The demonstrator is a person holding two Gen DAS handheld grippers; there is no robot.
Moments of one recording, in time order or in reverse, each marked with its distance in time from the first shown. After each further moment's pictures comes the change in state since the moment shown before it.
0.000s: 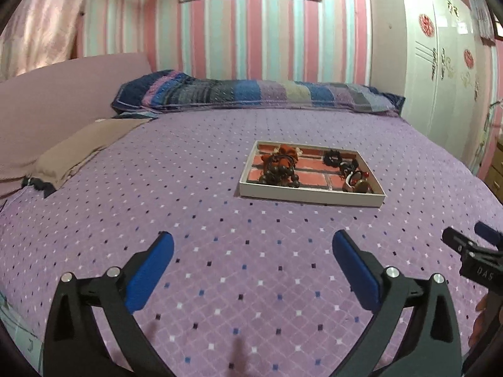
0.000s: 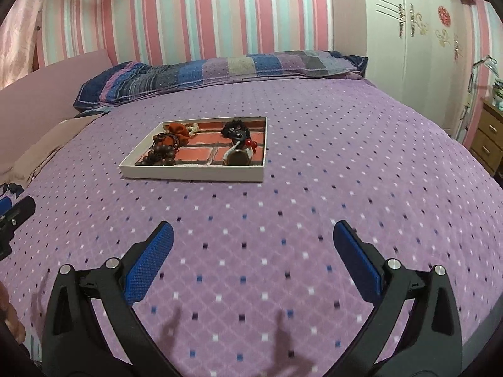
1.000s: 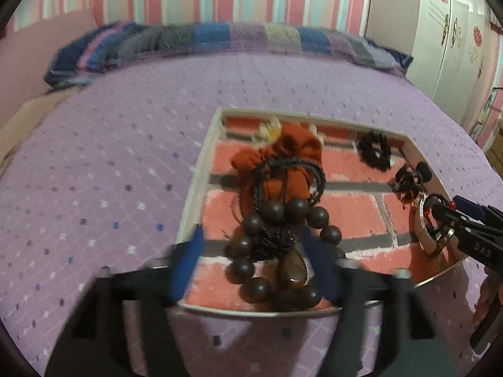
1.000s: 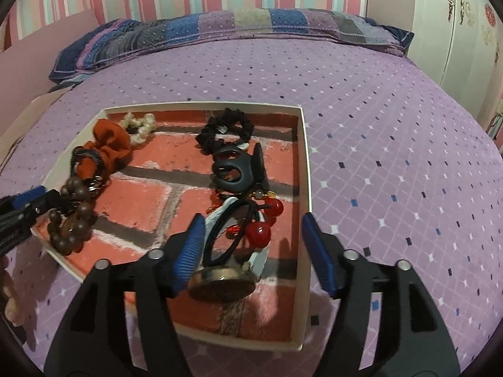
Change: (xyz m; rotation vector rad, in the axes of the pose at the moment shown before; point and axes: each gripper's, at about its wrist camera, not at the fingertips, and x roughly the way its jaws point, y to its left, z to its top) left arm 0.323 -0.008 0.080 0.048 0.237 -0.151; right arm 0.290 0.010 0.113 -0.080 0.193 0.016
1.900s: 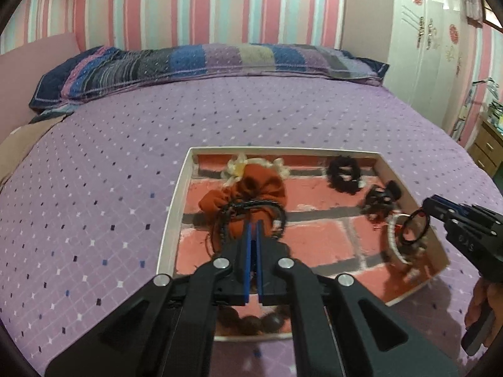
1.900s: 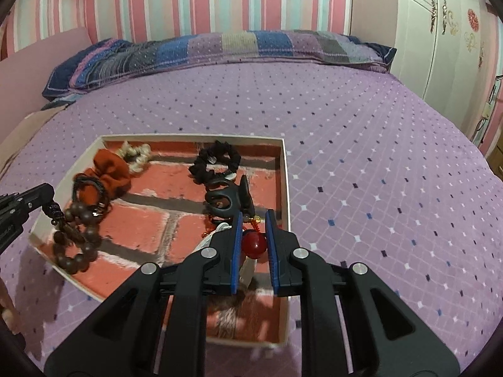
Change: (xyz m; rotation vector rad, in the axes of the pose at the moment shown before) left arm -0.005 -0.020 0.025 0.062 -0.062 -0.067; right arm -0.009 -0.004 0.012 0.029 -0.066 -0.057
